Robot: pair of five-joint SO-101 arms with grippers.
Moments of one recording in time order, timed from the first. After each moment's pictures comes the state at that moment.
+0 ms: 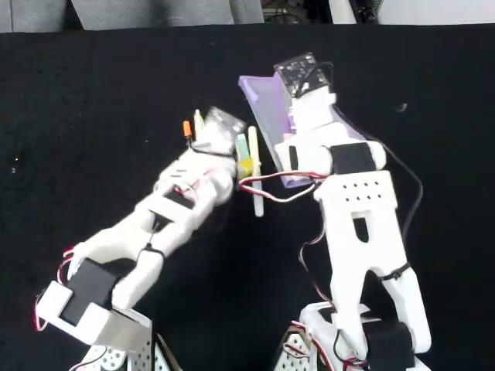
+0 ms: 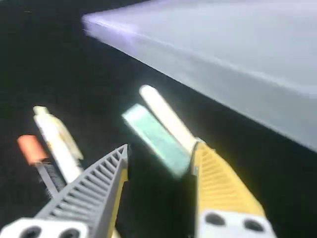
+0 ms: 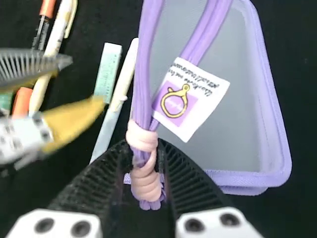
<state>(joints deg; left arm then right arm) 21.6 -2.8 50.9 -9.0 -8.0 -6.3 -24.4 24.8 65.6 12.8</state>
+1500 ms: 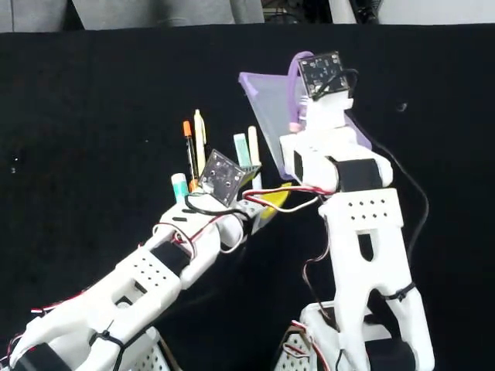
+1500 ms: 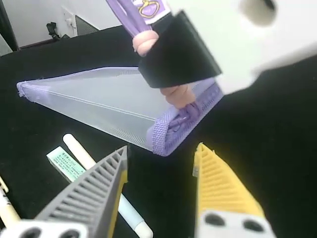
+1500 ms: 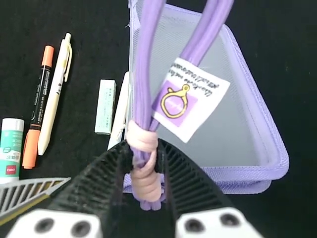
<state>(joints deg) 34.3 -39.4 71.6 -9.0 2.2 -6.1 -31.0 30.2 58.8 4.8</state>
